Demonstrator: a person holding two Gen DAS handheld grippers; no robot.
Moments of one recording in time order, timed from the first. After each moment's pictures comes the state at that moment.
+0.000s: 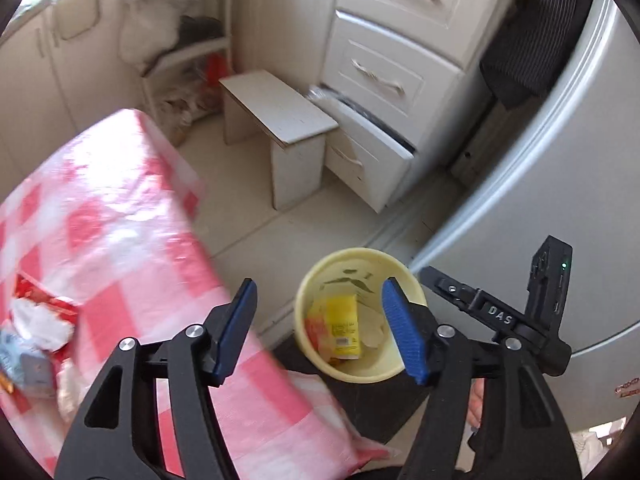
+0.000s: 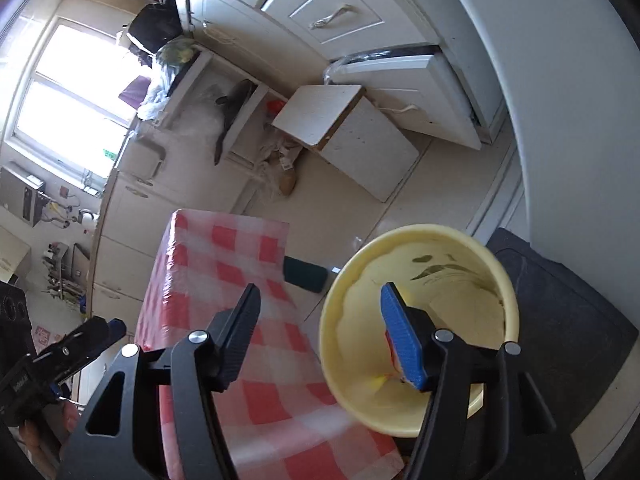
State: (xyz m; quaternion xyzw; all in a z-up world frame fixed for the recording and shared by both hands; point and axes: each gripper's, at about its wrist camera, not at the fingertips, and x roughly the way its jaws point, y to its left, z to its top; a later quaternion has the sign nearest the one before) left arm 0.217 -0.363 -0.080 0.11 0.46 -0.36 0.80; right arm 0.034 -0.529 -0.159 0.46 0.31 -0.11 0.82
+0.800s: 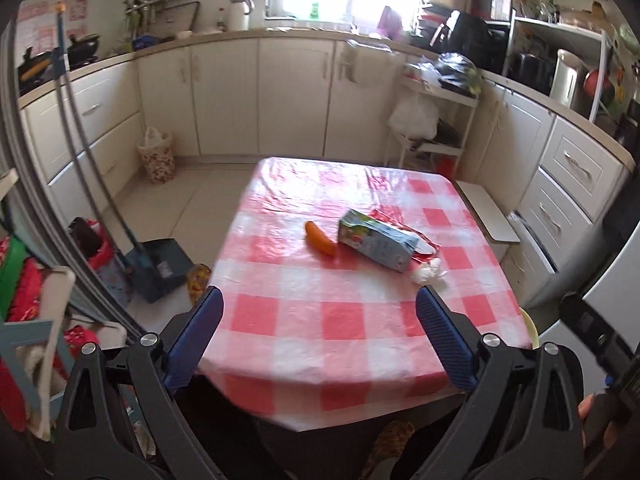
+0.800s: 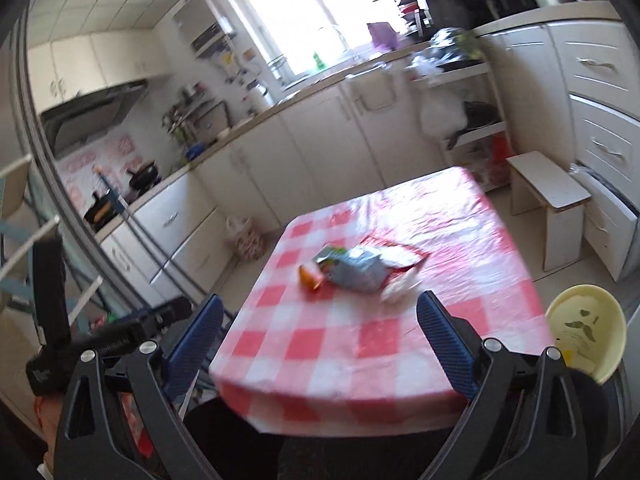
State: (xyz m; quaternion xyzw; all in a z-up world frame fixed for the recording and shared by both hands) left arm 0.095 0.030 0.015 -0.03 0.35 -0.04 0.93; right arm 0.012 -0.195 0.024 0.19 0.29 0.13 0.93
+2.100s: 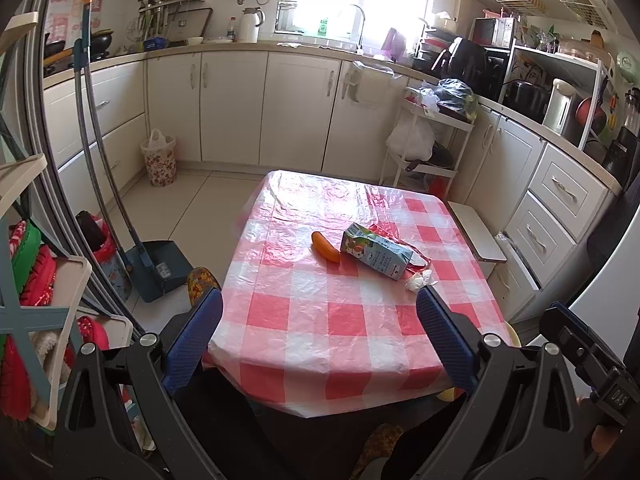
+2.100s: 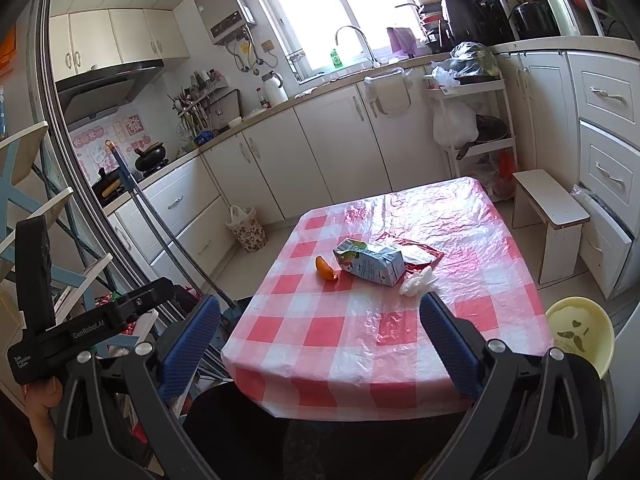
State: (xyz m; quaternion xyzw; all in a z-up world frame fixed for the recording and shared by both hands) left arm 0.061 0.057 0.035 -0.06 0.33 -0.06 0.94; right arm -0.001 -0.159 0.048 0.16 0.28 0.12 0.94
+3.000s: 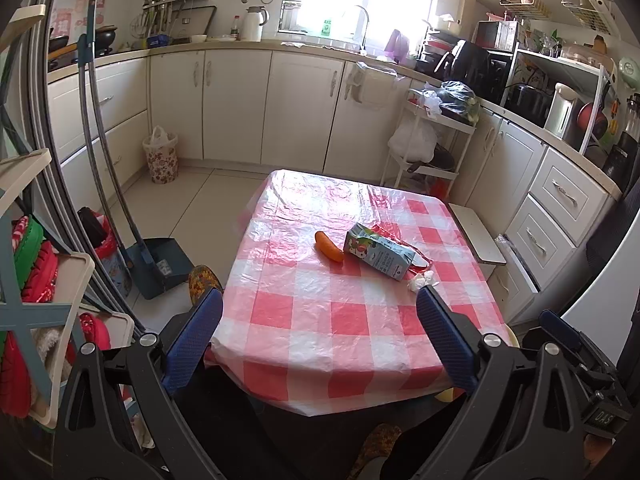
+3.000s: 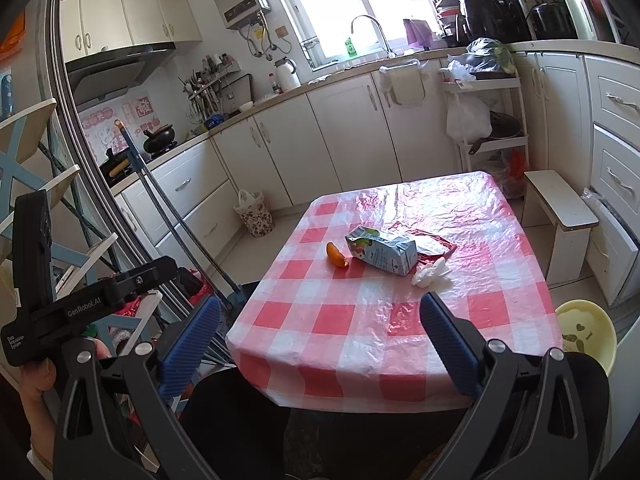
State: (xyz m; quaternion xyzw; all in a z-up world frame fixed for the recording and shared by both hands) left arm 0.060 0.063 0.034 -0.07 0.33 -0.06 0.94; right arm -0.001 -0.142 0.045 0.14 0.30 0.14 0.93
